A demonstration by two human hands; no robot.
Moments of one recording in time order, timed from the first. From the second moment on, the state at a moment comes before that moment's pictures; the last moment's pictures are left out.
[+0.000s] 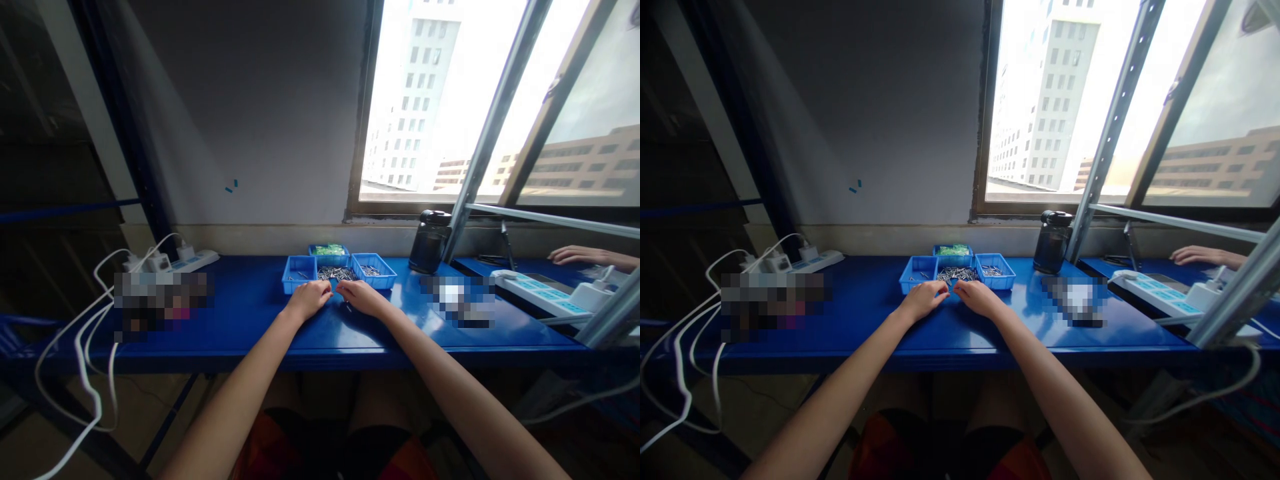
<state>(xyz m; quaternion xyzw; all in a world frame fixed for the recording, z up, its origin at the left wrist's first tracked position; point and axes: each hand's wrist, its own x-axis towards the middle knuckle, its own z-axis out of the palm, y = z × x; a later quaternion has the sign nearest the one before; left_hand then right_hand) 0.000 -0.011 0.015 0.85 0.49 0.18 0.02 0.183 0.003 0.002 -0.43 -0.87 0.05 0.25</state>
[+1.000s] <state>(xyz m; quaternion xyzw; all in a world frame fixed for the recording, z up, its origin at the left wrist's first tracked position) 0.000 -0.013 0.014 0.85 0.49 0.20 0.01 0.185 0.011 -0.002 -0.39 -0.87 0.05 0.29</state>
